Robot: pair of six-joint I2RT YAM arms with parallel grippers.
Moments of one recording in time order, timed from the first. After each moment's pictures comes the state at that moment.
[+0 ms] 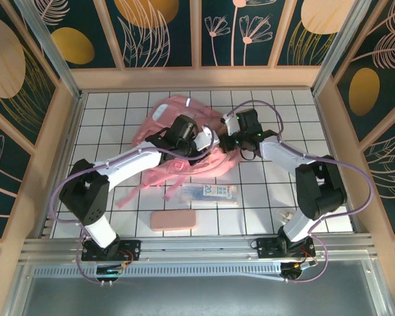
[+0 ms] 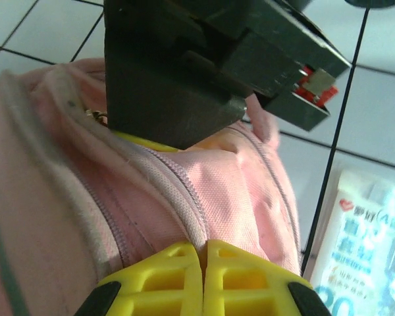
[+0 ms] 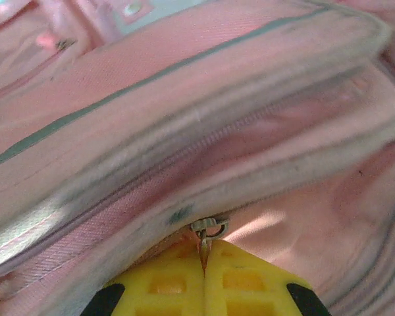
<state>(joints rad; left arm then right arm) -0.72 1.74 1.26 -0.31 0.32 0.35 0.42 1.62 1.05 -0.23 -0.34 0.05</state>
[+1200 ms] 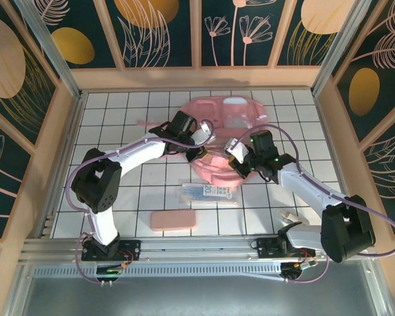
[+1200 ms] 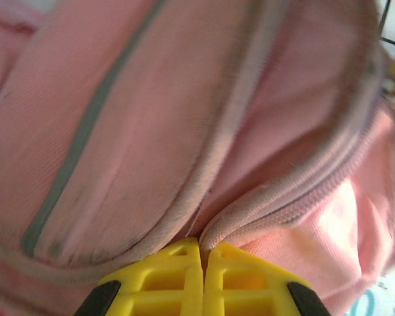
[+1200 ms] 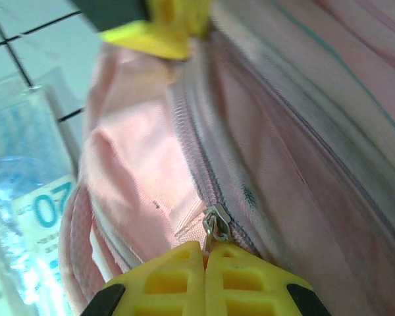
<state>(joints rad) -0.64 1.85 1.33 -0.39 0.39 0.35 0.45 1.26 0.76 -0.34 -0.37 -0.52</state>
